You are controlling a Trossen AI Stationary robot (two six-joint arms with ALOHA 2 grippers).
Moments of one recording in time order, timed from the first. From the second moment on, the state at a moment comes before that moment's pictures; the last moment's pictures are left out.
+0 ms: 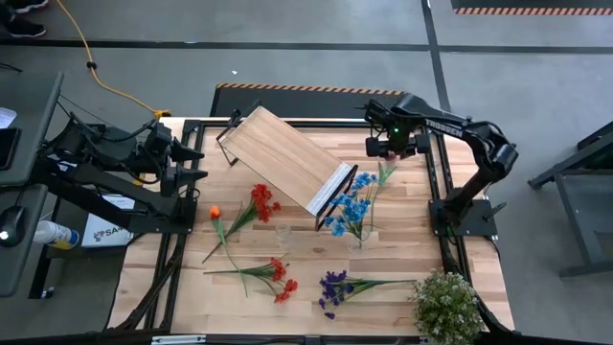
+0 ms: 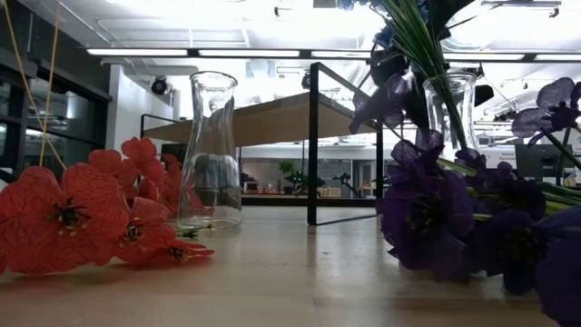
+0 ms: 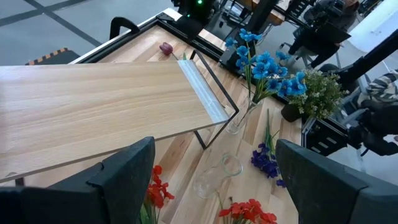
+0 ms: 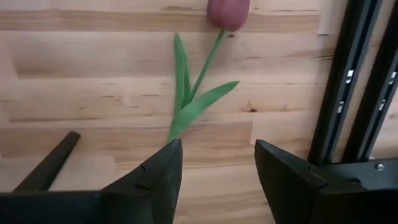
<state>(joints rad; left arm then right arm) -0.24 0.71 1.38 -1.15 -0.37 -0.64 -0.69 1.61 1.33 -1.40 0.03 0.89</state>
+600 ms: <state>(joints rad) -0.24 0.72 1.38 -1.15 -0.37 -0.64 -0.69 1.17 0.91 -1.14 -0.05 1.08</state>
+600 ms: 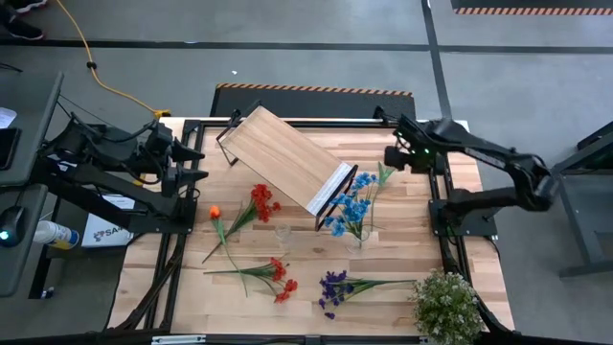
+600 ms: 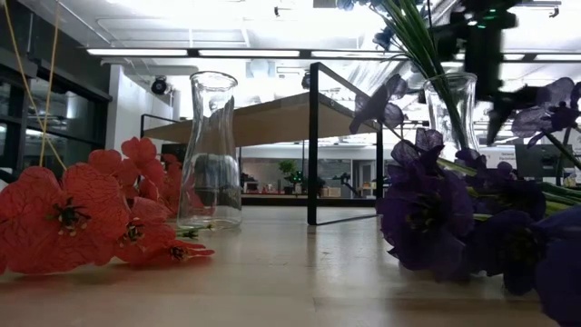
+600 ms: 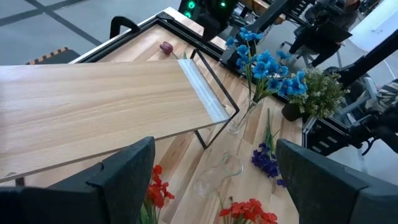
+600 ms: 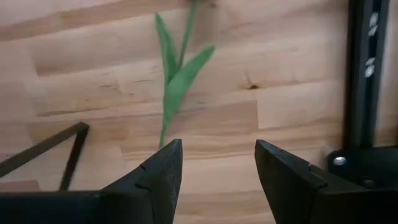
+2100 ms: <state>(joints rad) -0.24 0.79 1.38 -1.15 -0.38 -0.64 -0.69 1.24 0.61 -0.55 0.02 1.26</state>
